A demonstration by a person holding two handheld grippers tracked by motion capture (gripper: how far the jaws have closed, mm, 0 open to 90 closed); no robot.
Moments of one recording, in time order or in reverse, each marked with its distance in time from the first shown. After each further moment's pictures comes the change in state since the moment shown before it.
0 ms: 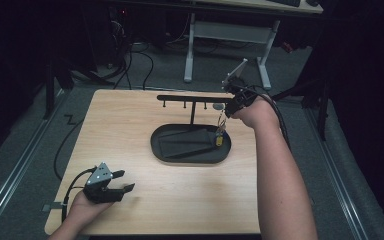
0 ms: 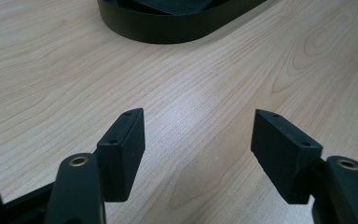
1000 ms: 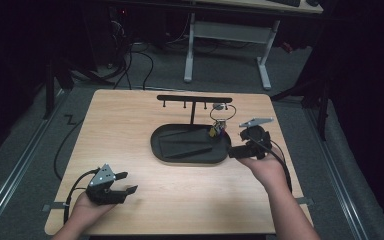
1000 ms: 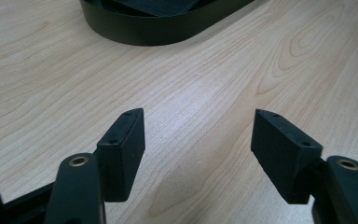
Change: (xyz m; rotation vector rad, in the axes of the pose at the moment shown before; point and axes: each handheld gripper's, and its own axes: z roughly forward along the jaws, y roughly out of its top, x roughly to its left) left arm -0.008 0.002 0.003 0.001 -0.027 0.009; right arm 0.032 -0.134 0.040 -0.395 -0.014 0.081
